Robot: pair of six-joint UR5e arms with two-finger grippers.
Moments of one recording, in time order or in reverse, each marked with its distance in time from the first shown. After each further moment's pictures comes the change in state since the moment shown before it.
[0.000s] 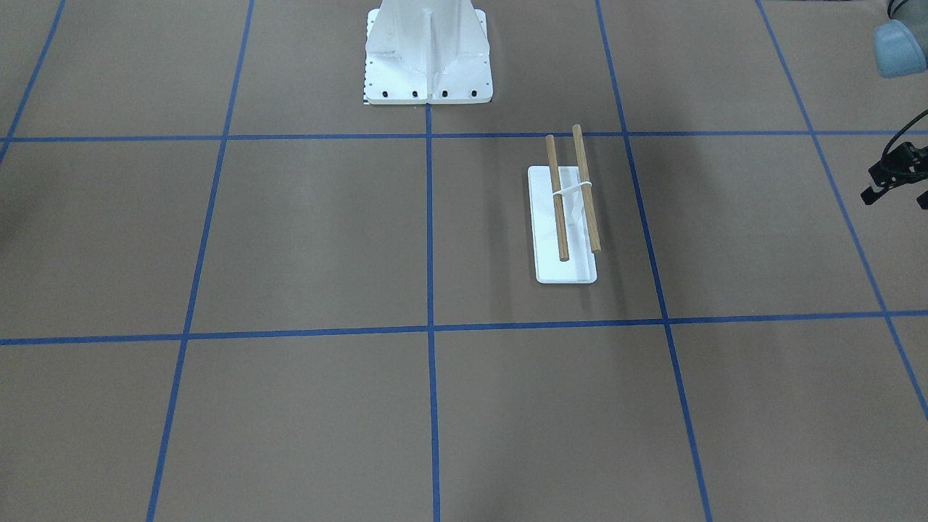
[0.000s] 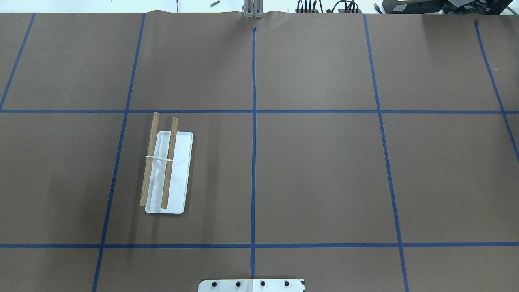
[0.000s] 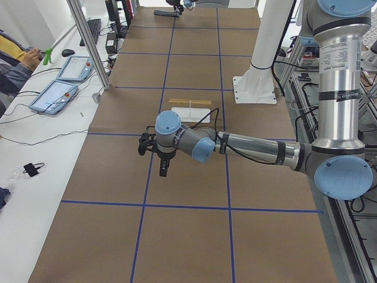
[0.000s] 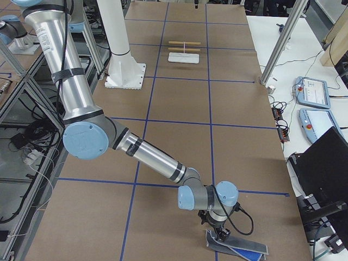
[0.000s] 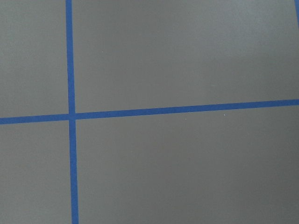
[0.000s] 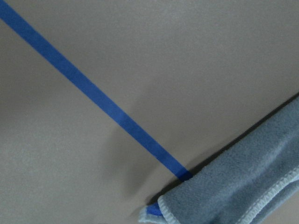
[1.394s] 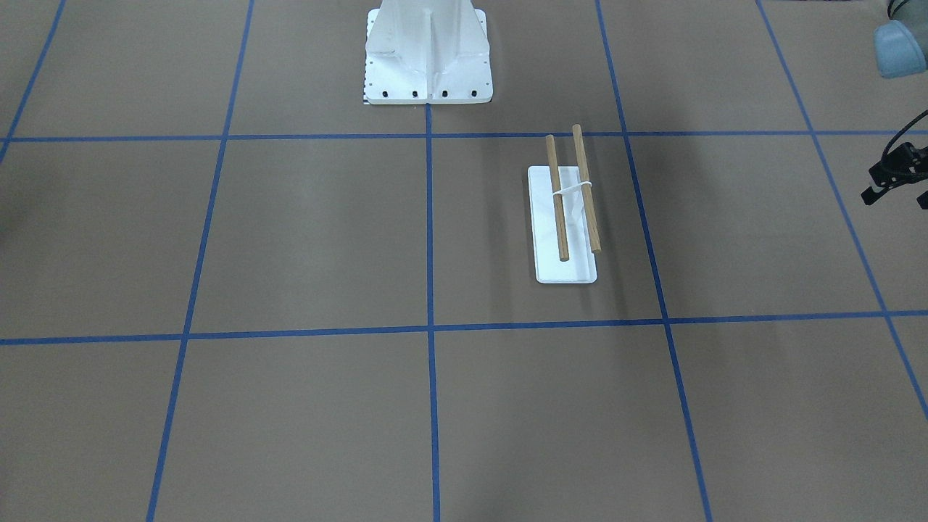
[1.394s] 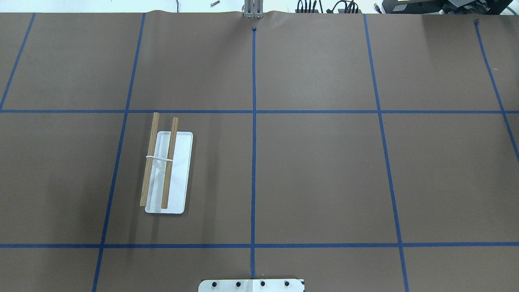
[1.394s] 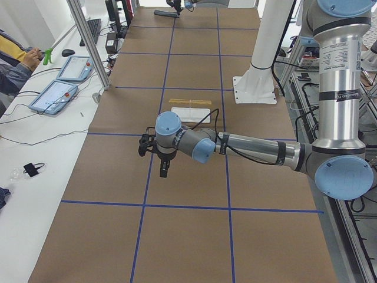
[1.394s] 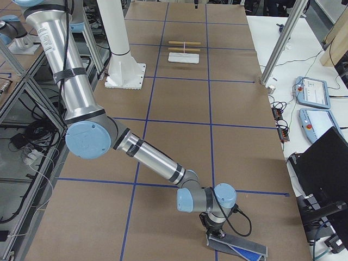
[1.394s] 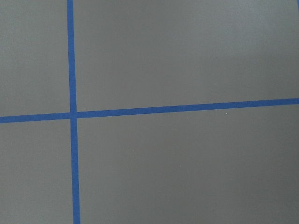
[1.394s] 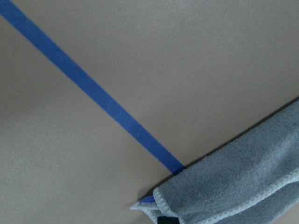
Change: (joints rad) left arm 0.000 0.003 0.003 -0.001 0.001 0.003; right arm -0.013 0.016 -0.041 0.031 -0.005 0.006
